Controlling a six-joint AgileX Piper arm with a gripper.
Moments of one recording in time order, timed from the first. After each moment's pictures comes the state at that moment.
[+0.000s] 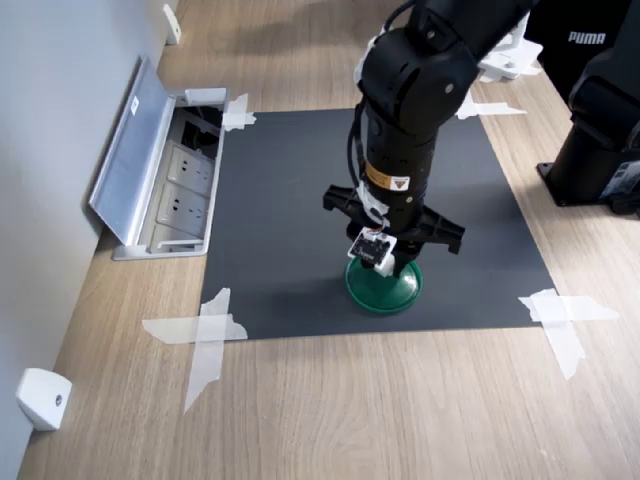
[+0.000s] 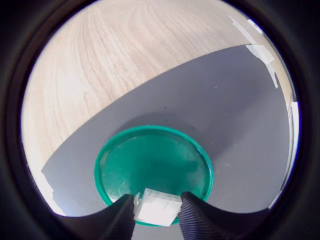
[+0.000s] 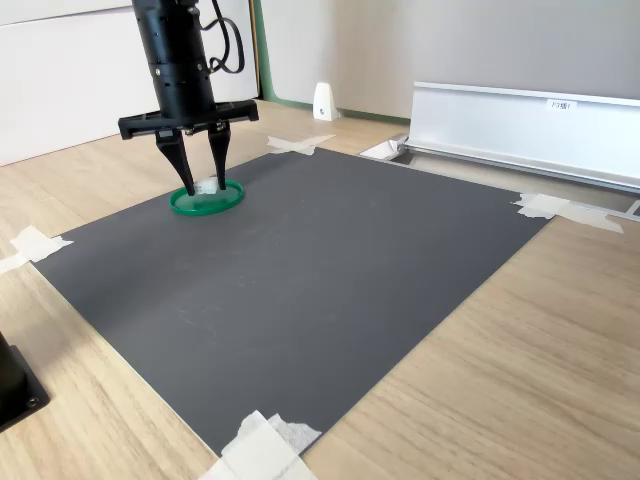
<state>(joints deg) 26.3 99.8 -61.2 -2.1 46.5 -31.0</state>
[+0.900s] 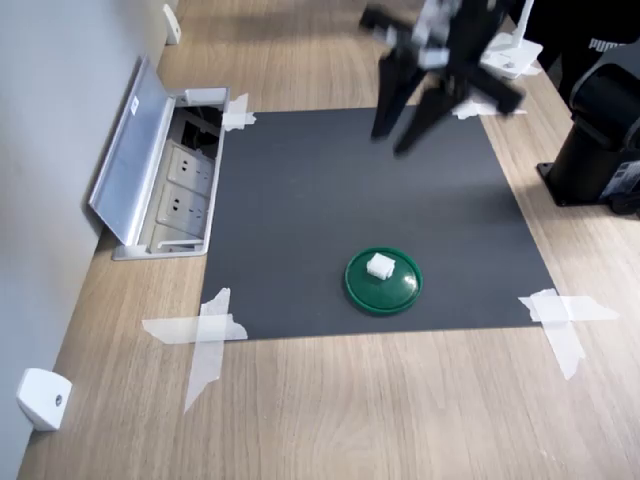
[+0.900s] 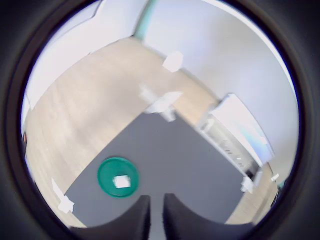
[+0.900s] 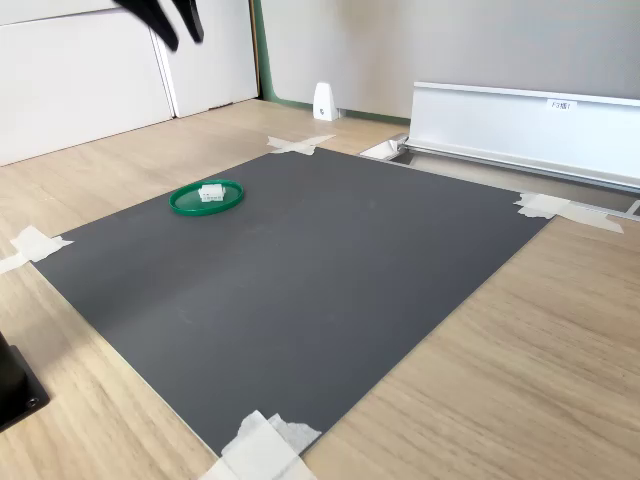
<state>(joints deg) 17.9 64.5 -61.1 -2.4 50.7 -20.3</state>
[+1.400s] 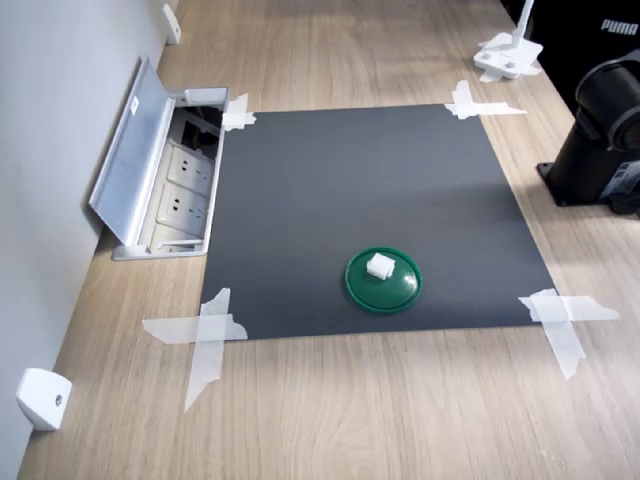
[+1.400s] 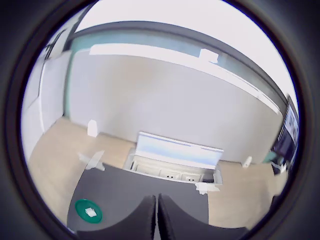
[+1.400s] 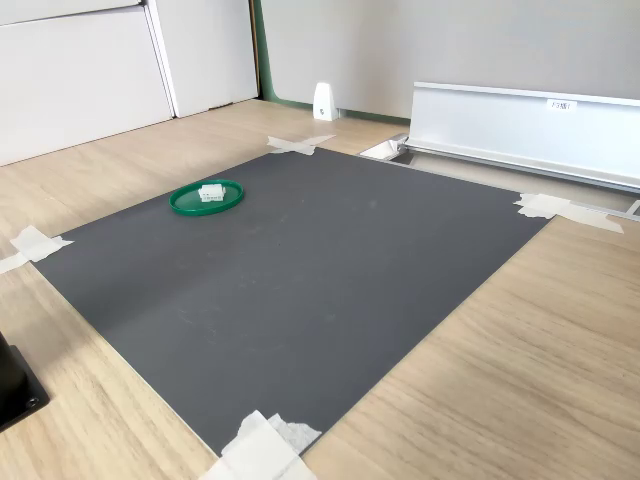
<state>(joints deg) 0.7 33.8 -38.6 -1.8 27.9 -8.0</state>
